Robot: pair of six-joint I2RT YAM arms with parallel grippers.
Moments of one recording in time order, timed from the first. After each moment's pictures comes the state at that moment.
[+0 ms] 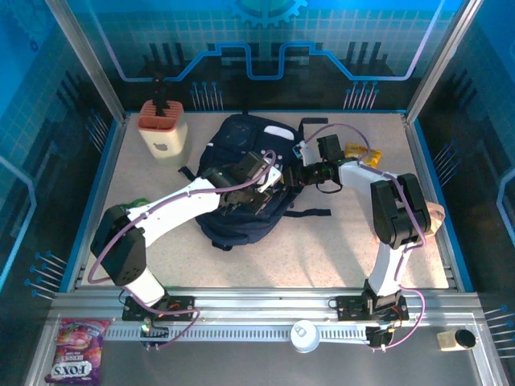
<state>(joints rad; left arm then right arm) -0.73 1.62 1.30 -0.69 -0.05 -0.01 0.26 1.88 1.18 -0.23 -0.76 0.16</state>
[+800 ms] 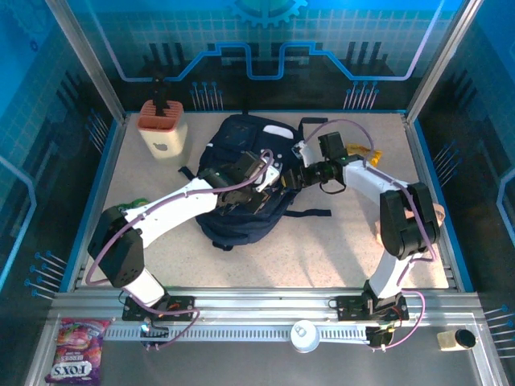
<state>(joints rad) -0.72 1.61 1.28 -0.68 -0.03 -0.01 0.28 1.78 1.20 -0.38 -0.70 0.00</state>
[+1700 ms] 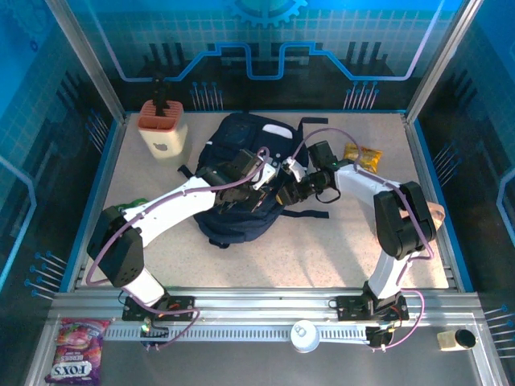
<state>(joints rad) -0.69 1.61 1.28 -0.68 -0.02 -0.01 0.35 1.78 1.15 -0.48 -0.70 -0.20</state>
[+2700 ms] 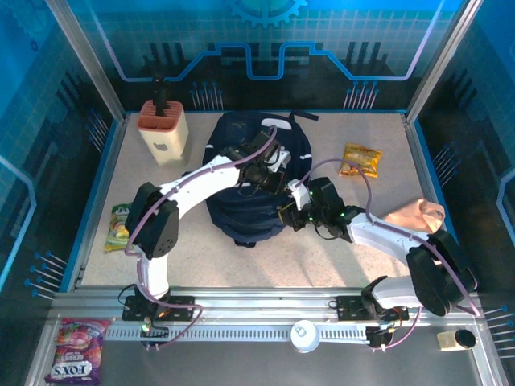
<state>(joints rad) -0.64 1.93 1.61 -0.71 0.26 -0.32 0.58 1.33 0.62 0.00 -0.34 0.14</state>
